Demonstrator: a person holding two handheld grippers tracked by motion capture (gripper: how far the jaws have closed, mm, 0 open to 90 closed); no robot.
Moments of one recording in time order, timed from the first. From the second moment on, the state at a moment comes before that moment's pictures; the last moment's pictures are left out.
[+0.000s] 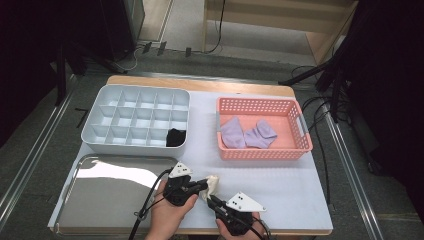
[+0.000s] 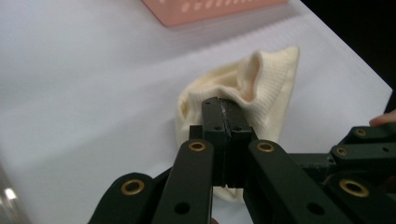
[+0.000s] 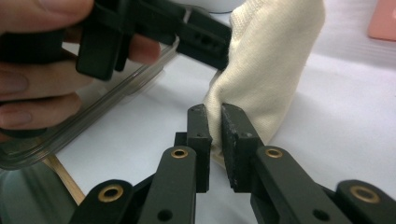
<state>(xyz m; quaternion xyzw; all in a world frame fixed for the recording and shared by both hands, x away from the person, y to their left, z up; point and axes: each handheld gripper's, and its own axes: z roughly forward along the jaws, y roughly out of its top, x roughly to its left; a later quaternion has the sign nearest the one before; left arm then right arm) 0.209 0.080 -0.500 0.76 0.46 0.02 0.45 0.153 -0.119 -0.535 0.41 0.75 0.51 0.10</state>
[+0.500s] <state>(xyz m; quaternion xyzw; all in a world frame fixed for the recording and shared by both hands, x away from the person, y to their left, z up) 0.202 0.072 -0.487 0.75 0.45 0.03 0.49 0.153 -0.118 -0.535 0.41 0.75 0.50 0.10</state>
